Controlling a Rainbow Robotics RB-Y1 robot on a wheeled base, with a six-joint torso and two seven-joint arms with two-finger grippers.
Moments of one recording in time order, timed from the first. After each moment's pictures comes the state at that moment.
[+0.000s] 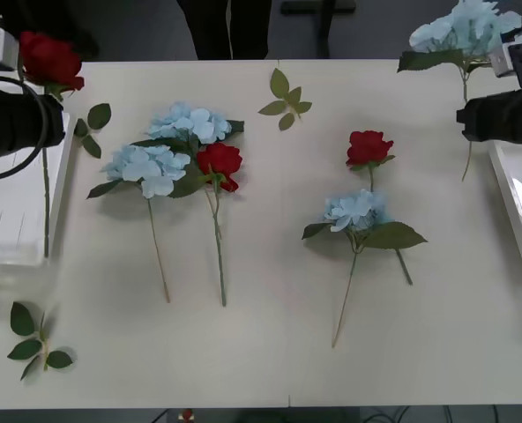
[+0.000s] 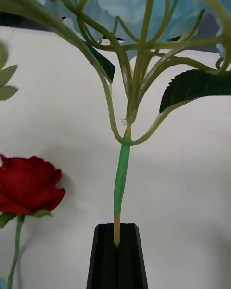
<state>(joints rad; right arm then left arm) -0.56 -0.64 -0.18 -1.29 -0.99 1.07 2.09 -0.34 0.56 0.21 -2.00 0.62 1.31 -1.47</state>
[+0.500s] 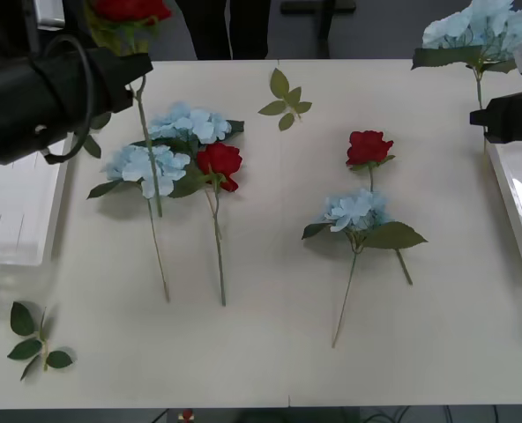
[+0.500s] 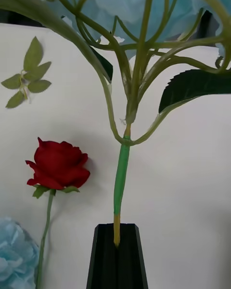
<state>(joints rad) -0.55 -0.64 -0.32 -1.32 -1.05 1.26 2.14 -0.34 0.46 0.14 -1.93 1.30 0.89 -1.80</state>
